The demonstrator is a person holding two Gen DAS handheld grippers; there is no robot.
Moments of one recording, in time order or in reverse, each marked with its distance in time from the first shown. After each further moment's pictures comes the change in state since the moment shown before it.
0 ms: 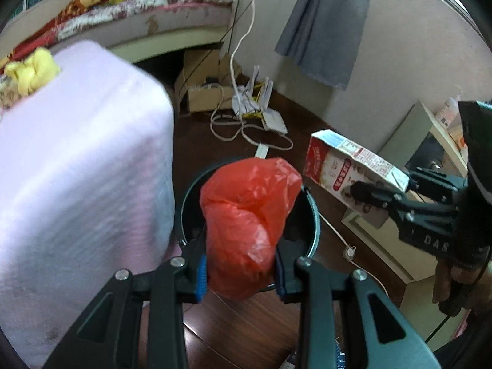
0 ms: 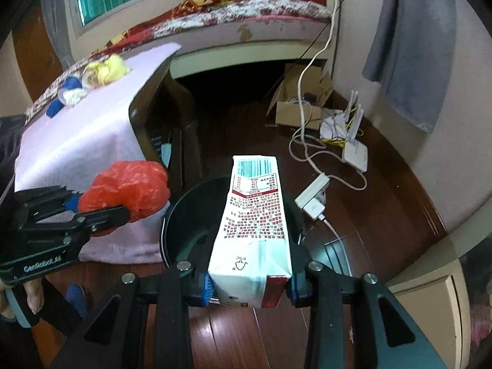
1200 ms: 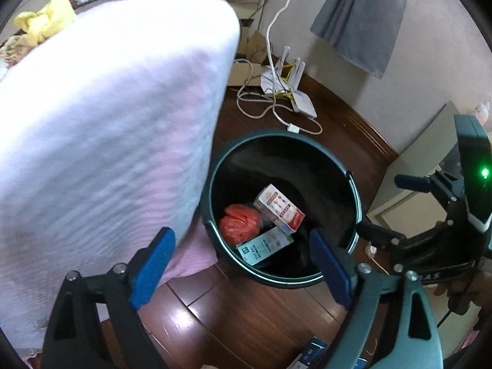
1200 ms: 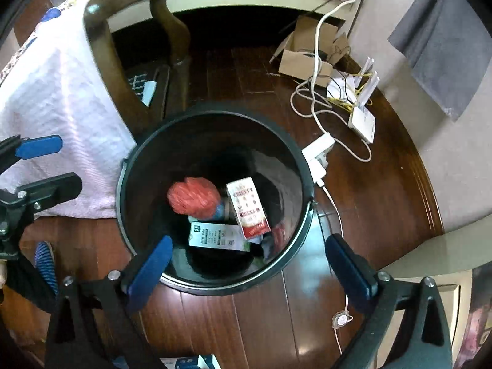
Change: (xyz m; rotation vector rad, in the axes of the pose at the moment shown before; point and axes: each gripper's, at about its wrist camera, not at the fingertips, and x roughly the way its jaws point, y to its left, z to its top) left arm 0.033 0.028 -0.016 -0.074 0.063 0.061; right arm 0.082 0.010 -0.015 -0.112 0.217 -0.073
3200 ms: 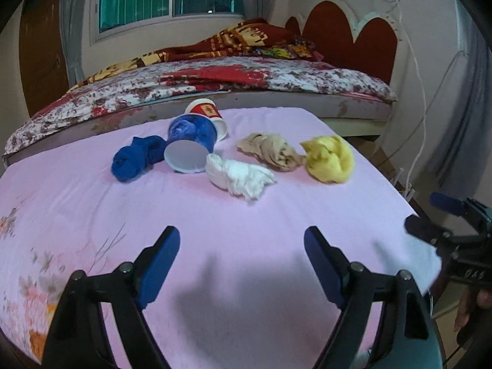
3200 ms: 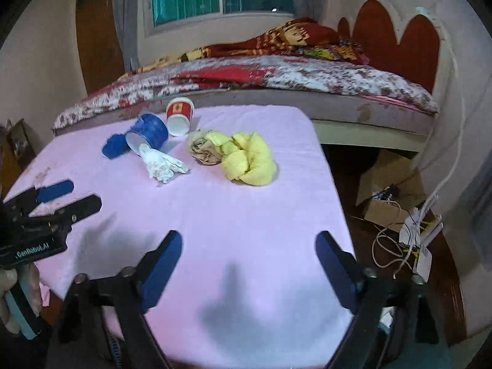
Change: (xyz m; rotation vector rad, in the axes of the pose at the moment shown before) left arm -0.165 0.246 0.051 -0.285 -0.358 0.371; right arm -0.097 0.225 0.229 -0.143 -0.402 0.194
